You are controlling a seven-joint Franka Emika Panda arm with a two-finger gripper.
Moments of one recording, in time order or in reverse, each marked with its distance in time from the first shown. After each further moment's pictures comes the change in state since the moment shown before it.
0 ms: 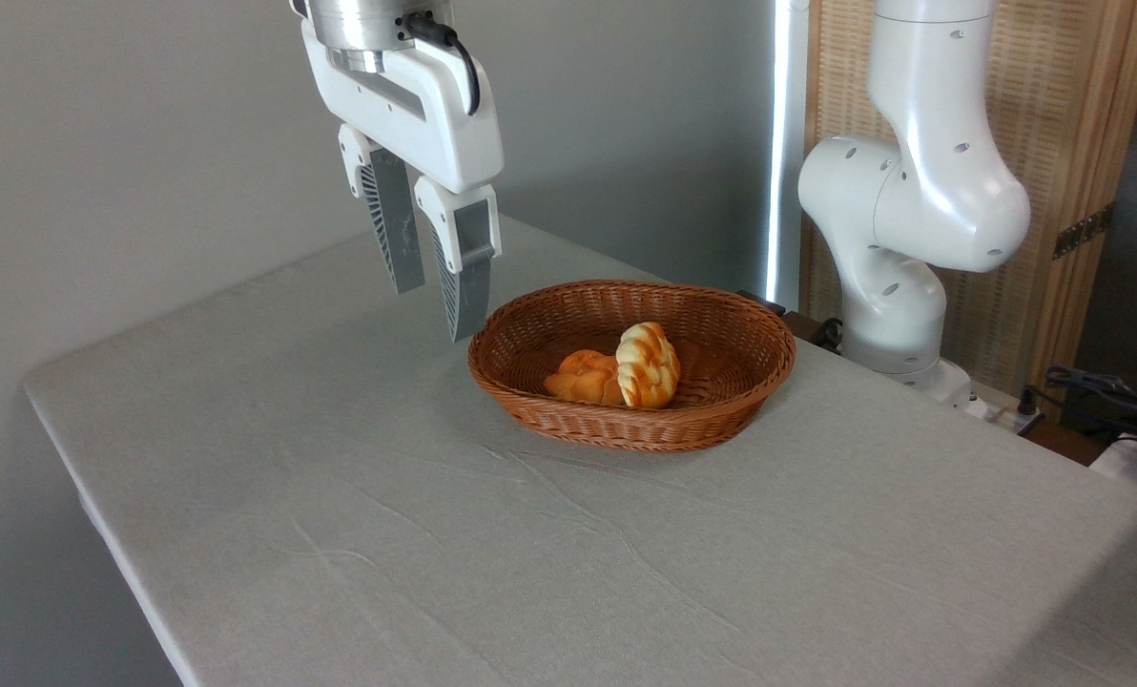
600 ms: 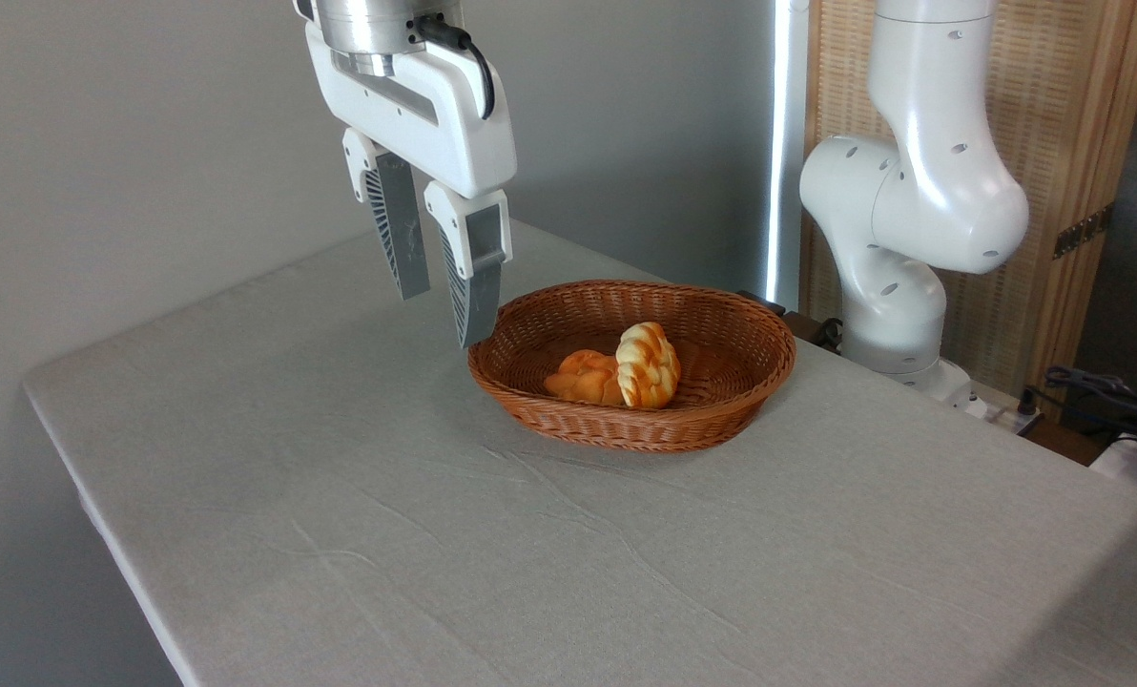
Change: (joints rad) arm -0.041 0.000 0.062 0.000 0.000 0.000 0.000
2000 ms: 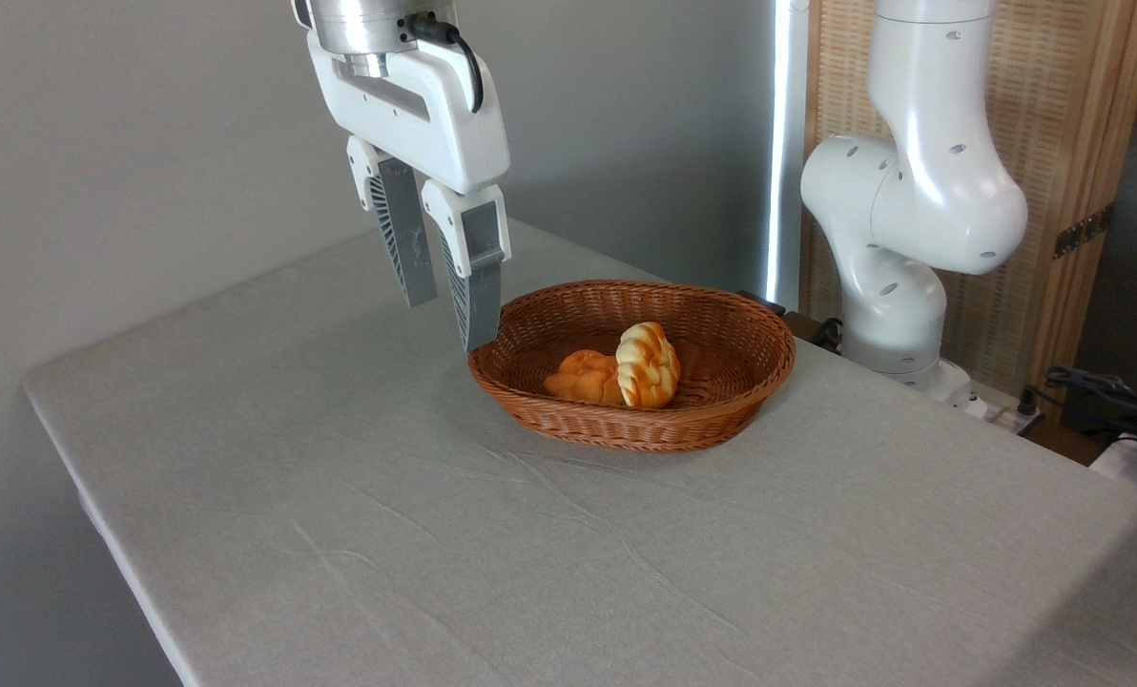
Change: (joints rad) arm -0.020 0.004 -0.009 0.000 0.063 -0.004 0.000
